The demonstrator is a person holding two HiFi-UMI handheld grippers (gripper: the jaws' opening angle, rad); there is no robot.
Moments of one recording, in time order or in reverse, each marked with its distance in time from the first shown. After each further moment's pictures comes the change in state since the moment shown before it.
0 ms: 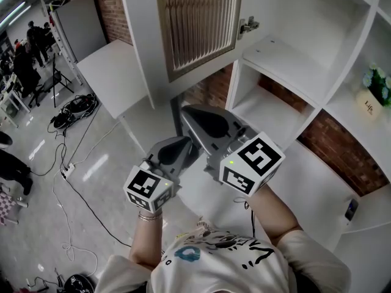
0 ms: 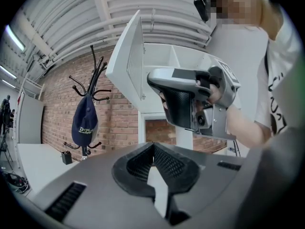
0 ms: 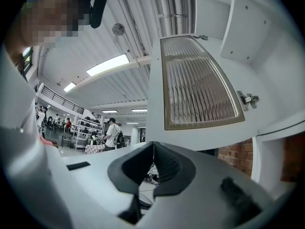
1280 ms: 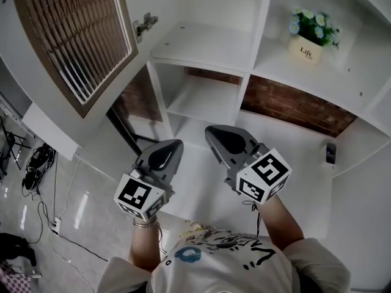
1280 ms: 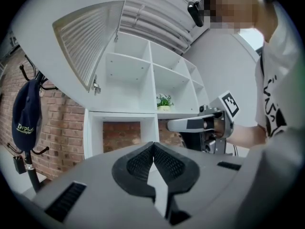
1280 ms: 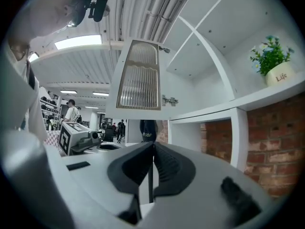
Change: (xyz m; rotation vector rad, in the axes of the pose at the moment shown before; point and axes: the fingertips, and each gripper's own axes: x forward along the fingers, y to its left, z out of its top) left arm 0.086 -0.112 0.012 0.029 -0.013 -0.410; right arm -0.201 -0.088 -0.050 -0.007 0.174 -0.531
